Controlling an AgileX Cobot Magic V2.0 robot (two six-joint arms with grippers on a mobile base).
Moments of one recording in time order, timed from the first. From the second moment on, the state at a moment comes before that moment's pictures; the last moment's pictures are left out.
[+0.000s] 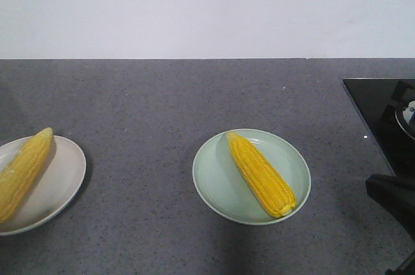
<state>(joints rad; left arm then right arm) -0.15 0.38 -0.39 -0.25 0.40 0.28 0.26 0.58 -0.58 0.39 0.61 -0.55</state>
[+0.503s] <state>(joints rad) -0.12 -0.01 0.02 -0.16 0.15 0.09 0.26 0.57 -0.58 0.39 0.61 -0.55</state>
